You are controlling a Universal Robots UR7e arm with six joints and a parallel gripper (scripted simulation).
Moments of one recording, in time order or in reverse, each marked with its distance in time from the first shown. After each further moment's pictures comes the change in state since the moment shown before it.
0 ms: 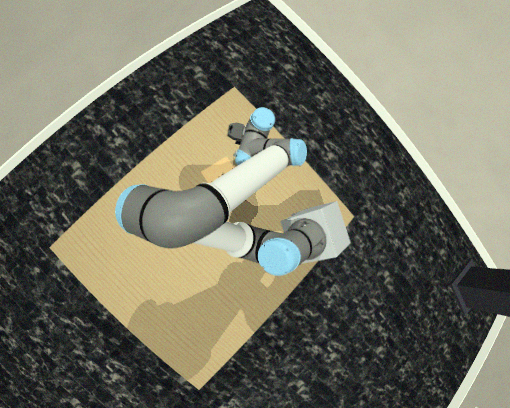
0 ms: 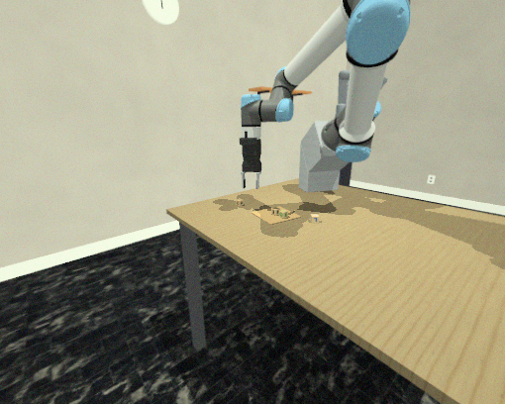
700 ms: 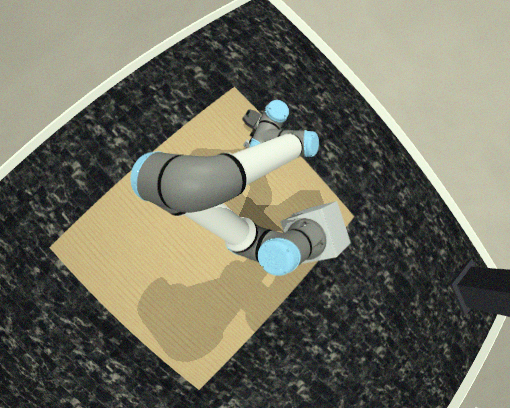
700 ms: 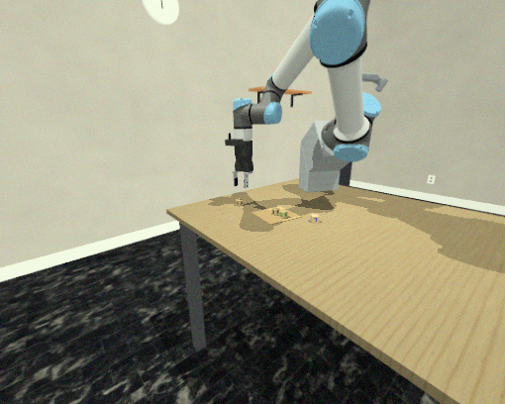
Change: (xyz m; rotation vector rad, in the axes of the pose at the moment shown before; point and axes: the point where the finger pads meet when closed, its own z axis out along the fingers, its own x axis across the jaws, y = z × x) arm 0.054 0.047 0.009 0.002 -0.002 0.404
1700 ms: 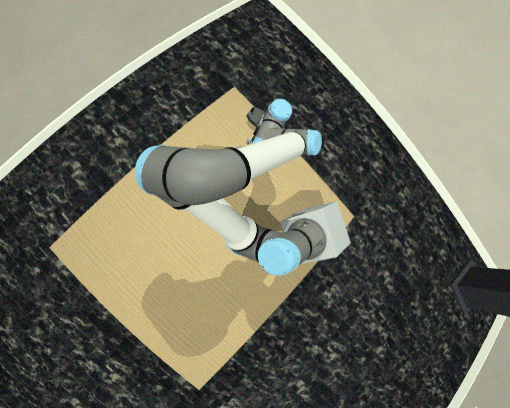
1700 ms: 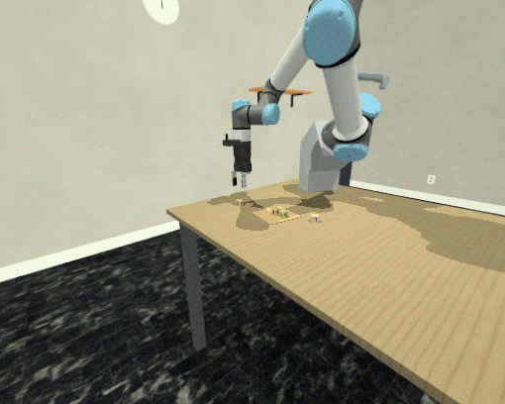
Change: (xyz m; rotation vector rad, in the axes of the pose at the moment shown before) arm 0.015 0.007 0.003 0.000 0.000 0.103
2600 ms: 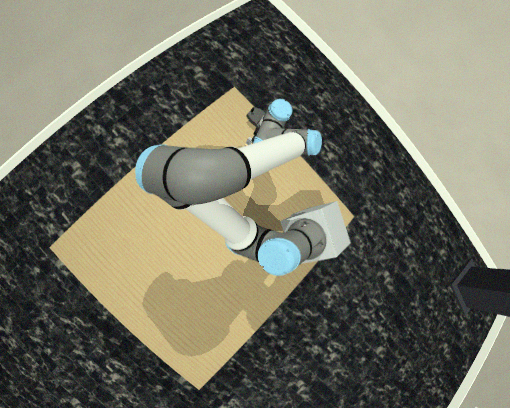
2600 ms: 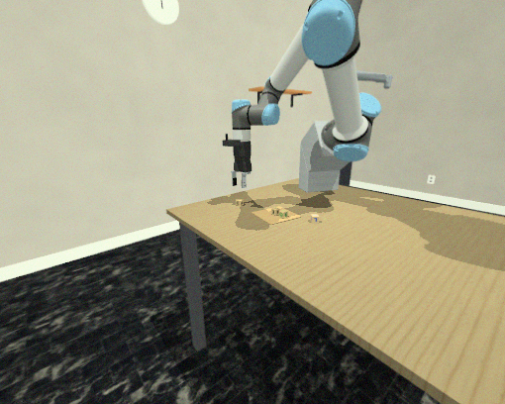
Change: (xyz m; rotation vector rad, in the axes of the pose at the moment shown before) arm 0.001 0.000 0.000 0.001 0.002 0.001
